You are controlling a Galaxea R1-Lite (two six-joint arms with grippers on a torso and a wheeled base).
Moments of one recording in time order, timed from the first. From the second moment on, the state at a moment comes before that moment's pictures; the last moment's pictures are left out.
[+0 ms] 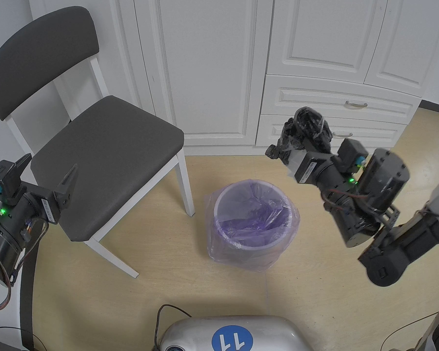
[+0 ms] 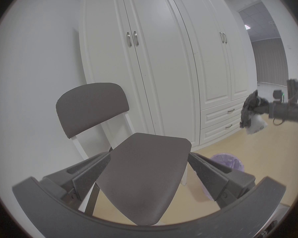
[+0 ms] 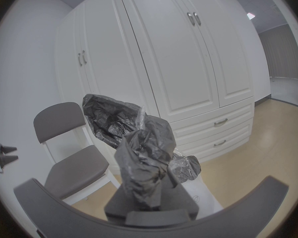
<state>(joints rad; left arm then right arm) -0.35 1.22 -0.33 -0.99 0.33 0.26 0.63 1.91 -0.71 -1.46 -0.47 0.10</state>
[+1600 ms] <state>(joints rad) -0.30 1.20 -0.33 -1.02 0.33 0.26 0.57 2.65 -1.08 -1.55 -0.40 0.31</state>
